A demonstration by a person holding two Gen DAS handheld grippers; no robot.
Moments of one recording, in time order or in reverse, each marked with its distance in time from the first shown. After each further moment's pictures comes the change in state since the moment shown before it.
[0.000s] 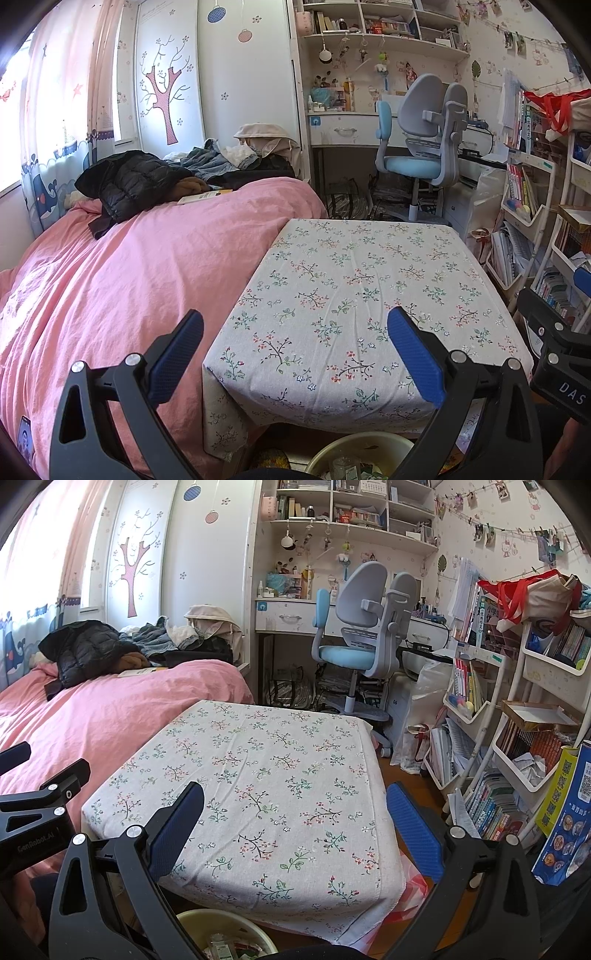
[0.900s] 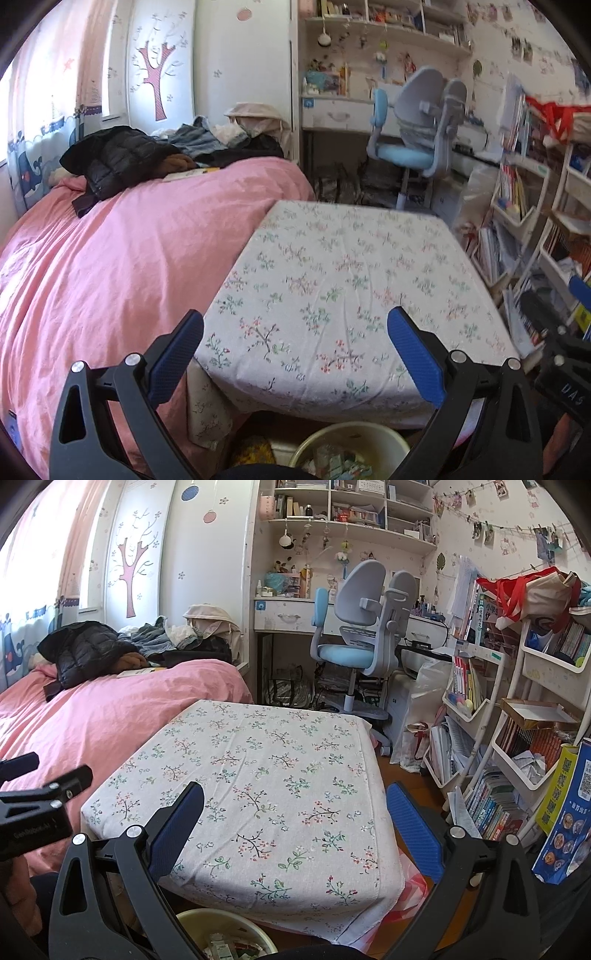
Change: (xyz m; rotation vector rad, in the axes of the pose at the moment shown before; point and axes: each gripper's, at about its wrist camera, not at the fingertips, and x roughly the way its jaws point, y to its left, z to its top) left arm 0.014 0.006 -0.002 -0.035 0.093 -0.071; right arm -0.001 -0.007 0.002 0.007 0.002 0.002
